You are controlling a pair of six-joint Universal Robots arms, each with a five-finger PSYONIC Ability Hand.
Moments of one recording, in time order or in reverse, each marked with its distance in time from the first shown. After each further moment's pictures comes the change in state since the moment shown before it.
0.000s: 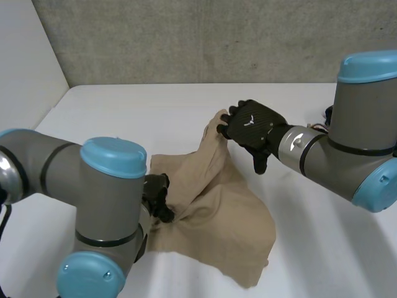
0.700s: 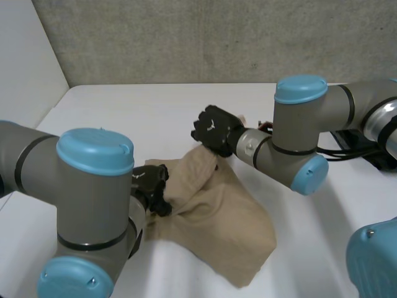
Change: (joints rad) left arm -0.001 0.081 -0.009 0.001 0.007 0.073; right arm 0.098 0.433 -0.512 -0.026 -0.040 -0.111; left_hand 0.000 0.008 0.032 0.000 0.000; right_hand 0.756 0.957 0.952 0.939 0.897
